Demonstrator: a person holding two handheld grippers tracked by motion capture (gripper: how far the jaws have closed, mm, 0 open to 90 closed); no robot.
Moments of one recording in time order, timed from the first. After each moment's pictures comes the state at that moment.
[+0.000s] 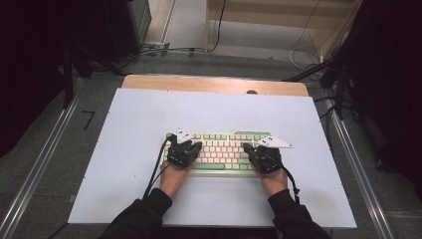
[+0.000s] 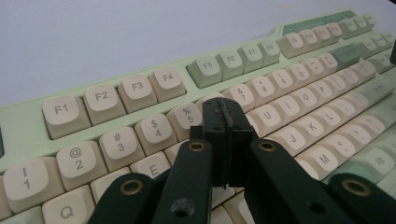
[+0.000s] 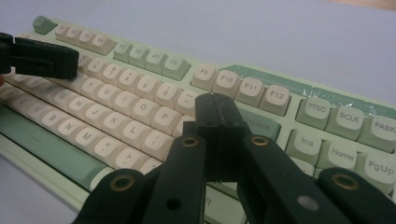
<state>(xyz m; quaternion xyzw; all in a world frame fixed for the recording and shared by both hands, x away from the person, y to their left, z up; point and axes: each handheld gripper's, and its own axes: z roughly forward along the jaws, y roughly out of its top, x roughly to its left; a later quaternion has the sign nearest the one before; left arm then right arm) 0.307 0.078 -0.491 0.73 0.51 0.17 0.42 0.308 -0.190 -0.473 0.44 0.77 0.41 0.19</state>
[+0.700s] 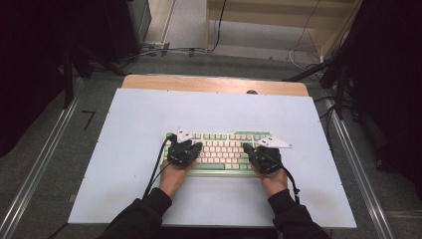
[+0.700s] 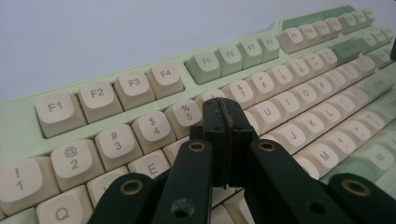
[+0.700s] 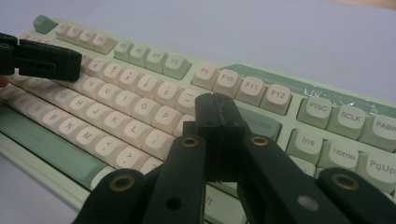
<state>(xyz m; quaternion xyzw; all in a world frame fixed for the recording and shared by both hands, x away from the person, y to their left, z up) 0.309 0.078 -0.493 0.74 0.51 0.16 0.42 0.308 -0.190 -0.473 0.44 0.77 0.41 0.19</state>
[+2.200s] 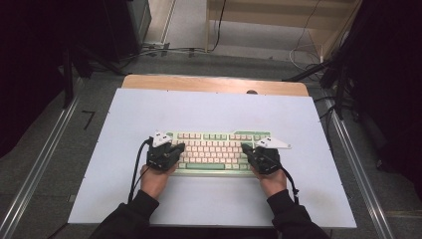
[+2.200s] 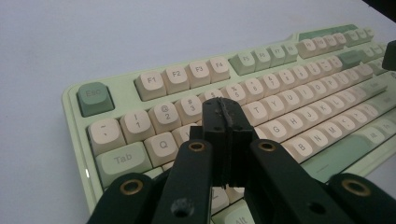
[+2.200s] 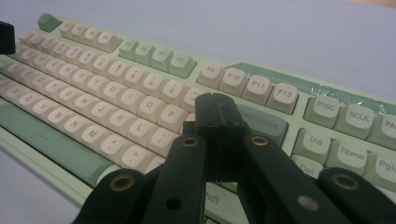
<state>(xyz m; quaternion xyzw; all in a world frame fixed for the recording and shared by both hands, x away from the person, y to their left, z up) 0.281 0.126 -0.477 0.71 0.52 0.18 0.44 0.306 -0.187 -0.474 0.44 0.77 0.41 0.19</state>
